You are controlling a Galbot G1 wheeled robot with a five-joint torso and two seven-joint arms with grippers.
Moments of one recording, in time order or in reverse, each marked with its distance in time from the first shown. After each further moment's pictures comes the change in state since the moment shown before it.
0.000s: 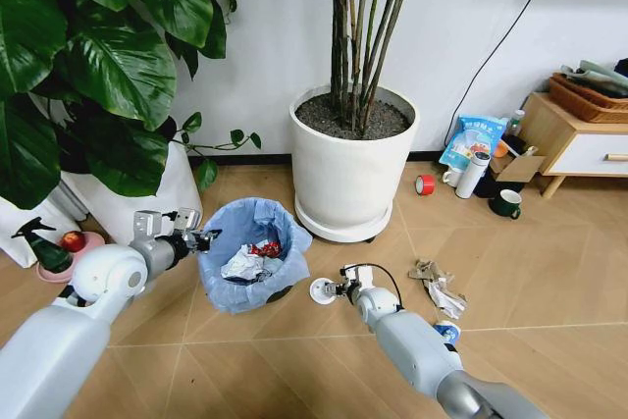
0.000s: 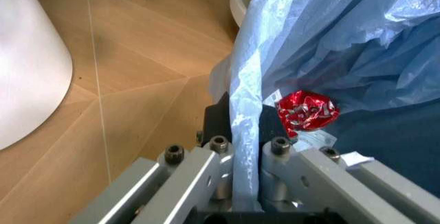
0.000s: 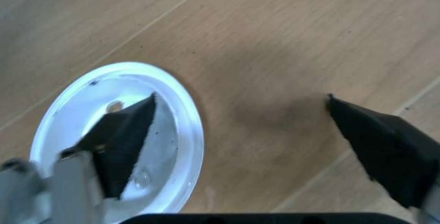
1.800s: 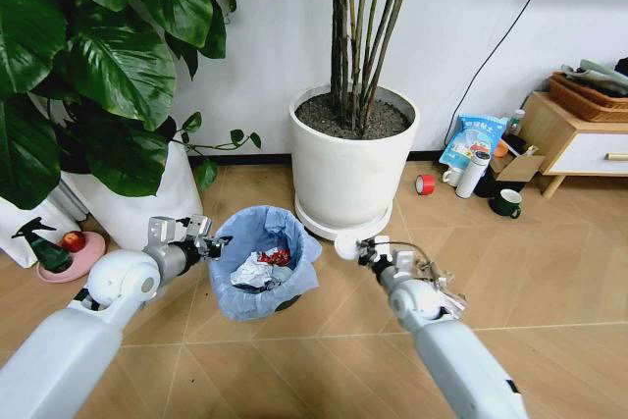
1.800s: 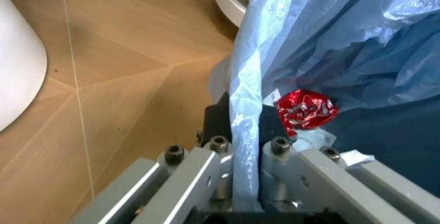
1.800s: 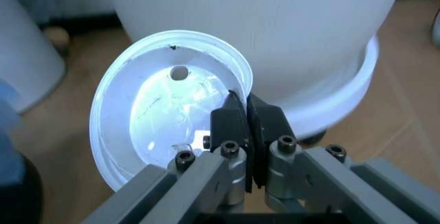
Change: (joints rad) left arm 0.004 -0.002 0.055 -0.006 0.019 -0.006 0.008; right arm -0.296 -0.217 0.280 0.746 -0.028 0.079 -0.022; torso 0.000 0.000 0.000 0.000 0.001
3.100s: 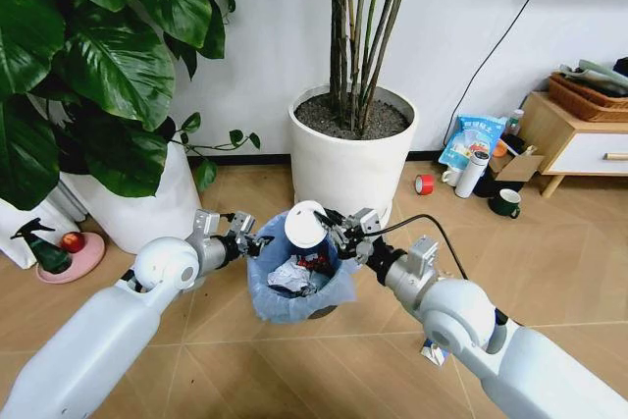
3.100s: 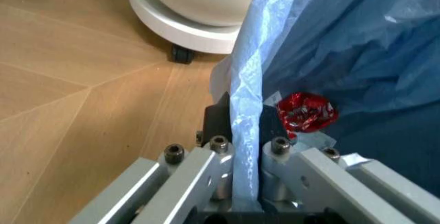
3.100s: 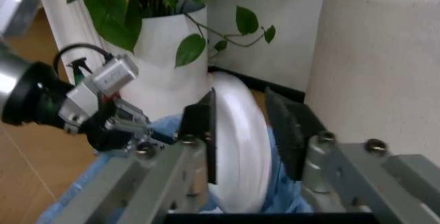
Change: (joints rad) left arm -0.170 -0.041 0.220 0.035 -0.012 0.006 0.055; right arm -0.016 -0.329 -0.247 0.583 0.074 -0.045 0.035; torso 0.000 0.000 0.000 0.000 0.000
